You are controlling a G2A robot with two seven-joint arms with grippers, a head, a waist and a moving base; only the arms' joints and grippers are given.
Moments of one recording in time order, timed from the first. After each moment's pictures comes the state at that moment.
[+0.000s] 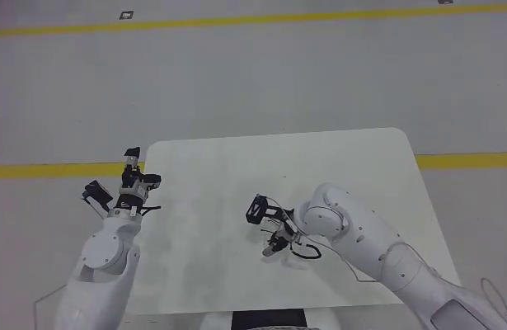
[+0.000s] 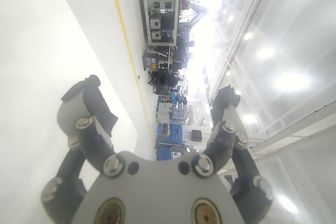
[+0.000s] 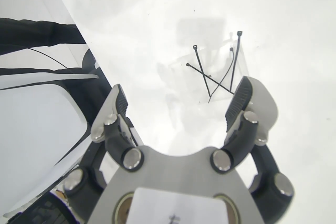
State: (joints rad) left arm 1.73 -1.15 -1.60 -1.80 -0.42 0.00 0.00; right arm -1.06 -1.19 0.72 -1.59 -0.75 -0.34 1.28
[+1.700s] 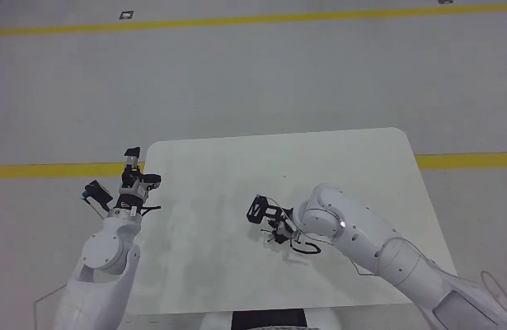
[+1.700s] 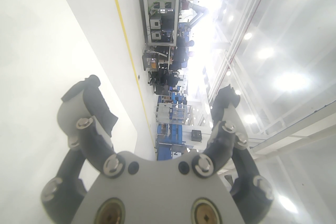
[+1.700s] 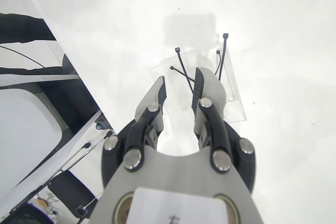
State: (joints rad) left arm 1.73 -1.15 -1.60 -1.80 -0.42 0.00 0.00; right arm -0.99 -1.16 0.62 -1.53 -0.79 -0.34 1.17
